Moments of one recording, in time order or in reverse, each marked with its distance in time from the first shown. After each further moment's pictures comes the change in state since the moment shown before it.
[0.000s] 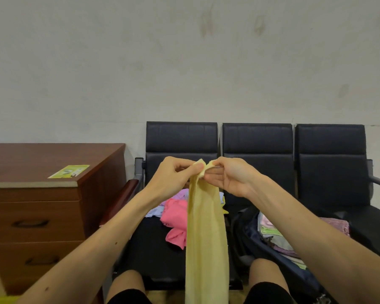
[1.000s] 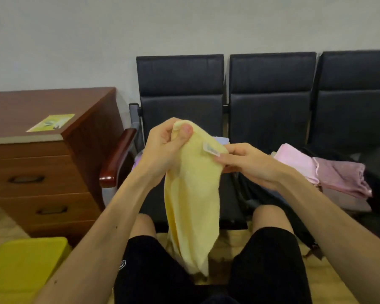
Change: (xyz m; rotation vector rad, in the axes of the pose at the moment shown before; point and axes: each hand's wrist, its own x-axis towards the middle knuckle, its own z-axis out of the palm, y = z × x) left_hand -0.011 -0.067 0.012 -0.156 0.164 -0.124; right_hand 0.033 0.090 -0.061 -0.583 -0.277 -0.132
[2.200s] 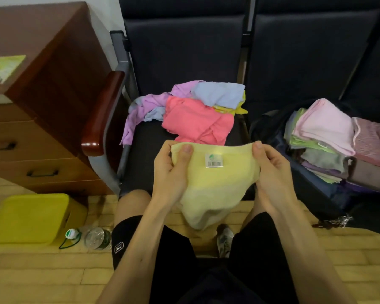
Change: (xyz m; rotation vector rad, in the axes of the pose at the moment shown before) left_hand -0.002 -0.134 0.044 -0.052 0.272 -0.369; right_hand 0.044 0.112 0.014 0.531 0.677 0.211
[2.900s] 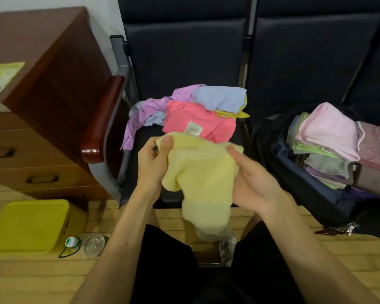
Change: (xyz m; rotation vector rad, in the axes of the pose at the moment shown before) left_hand 0.053 -0.014 -0.027 0.037 0.060 -0.164; right_hand 0.011 -0.016 0.039 0.564 -0.735 0.554
